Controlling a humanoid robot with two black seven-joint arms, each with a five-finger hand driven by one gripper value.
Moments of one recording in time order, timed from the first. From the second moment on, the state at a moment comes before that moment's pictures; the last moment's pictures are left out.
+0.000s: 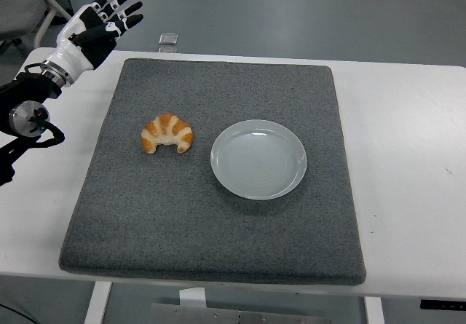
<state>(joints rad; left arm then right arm) -0.83 0.56 -0.56 -0.86 0.03 -0.31 -0.40 0.06 0.00 -0.14 0.14 0.04 -0.02 -0.06</state>
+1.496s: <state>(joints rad) -0.84 0.56 -0.56 -0.85 0.04 -0.31 -0.40 0.06 0.00 -0.14 0.14 0.04 -0.02 -0.06</state>
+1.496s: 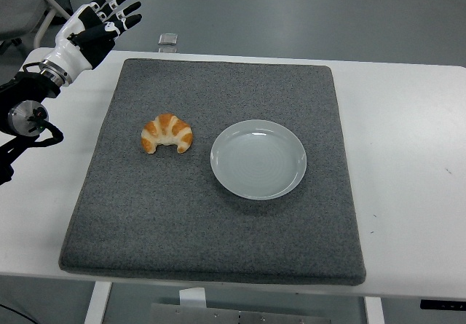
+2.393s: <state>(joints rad) -1.15 0.82 -0.18 -1.16 0.89 -0.18 -0.23 0.06 0.00 -0.14 0.14 0.04 -0.02 -0.06</state>
